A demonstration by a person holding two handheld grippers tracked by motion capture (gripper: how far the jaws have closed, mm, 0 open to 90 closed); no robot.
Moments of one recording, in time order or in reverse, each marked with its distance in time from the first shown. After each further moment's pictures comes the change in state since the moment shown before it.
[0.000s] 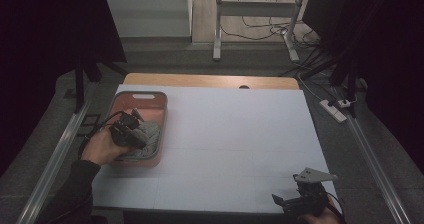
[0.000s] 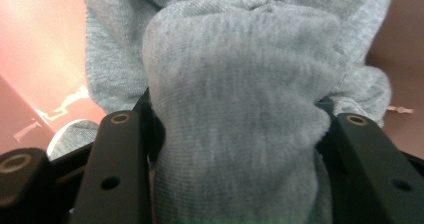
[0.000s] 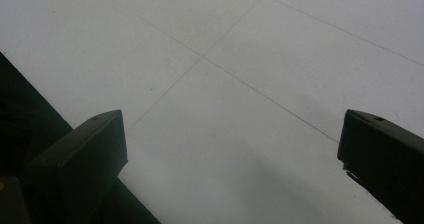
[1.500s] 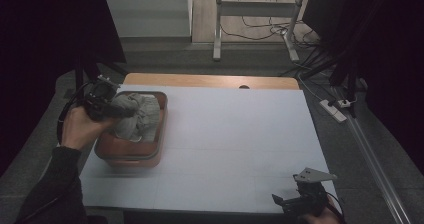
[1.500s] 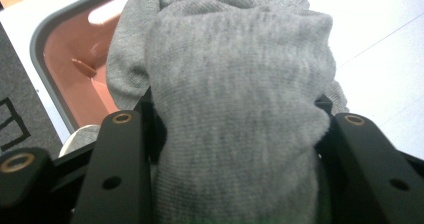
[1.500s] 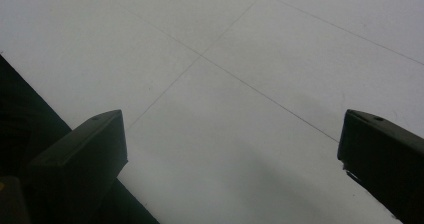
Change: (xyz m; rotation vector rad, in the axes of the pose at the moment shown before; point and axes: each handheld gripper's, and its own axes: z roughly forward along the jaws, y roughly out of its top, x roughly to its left) left arm 0.012 0.000 -0.116 -0.365 0.036 -0.035; right arm 0.000 0.000 0.001 0.006 -0.004 0.000
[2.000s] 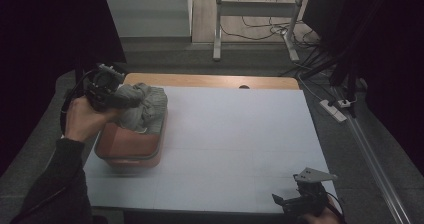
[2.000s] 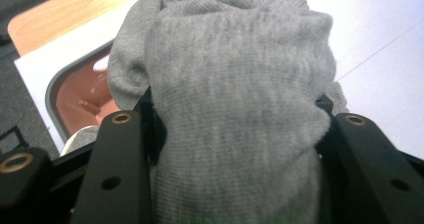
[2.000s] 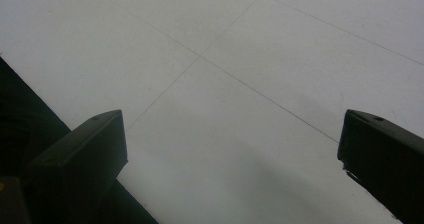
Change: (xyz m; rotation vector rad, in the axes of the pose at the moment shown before) left arm -0.016 0.026 -0.018 -0.070 -0.006 0.052; right arm 0.000 0.000 0.000 -0.003 -0.003 0.004
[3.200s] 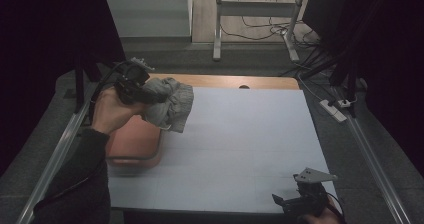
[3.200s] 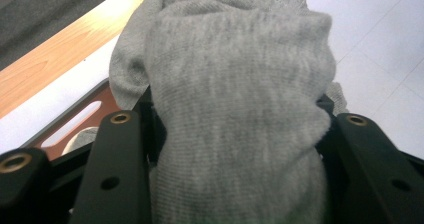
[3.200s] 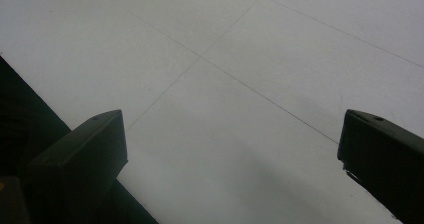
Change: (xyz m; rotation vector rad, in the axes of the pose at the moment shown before) left arm -0.049 0.048 0.016 -0.028 -0.066 0.140; right arm 0.001 0.000 0.000 -0.005 0.000 -0.008
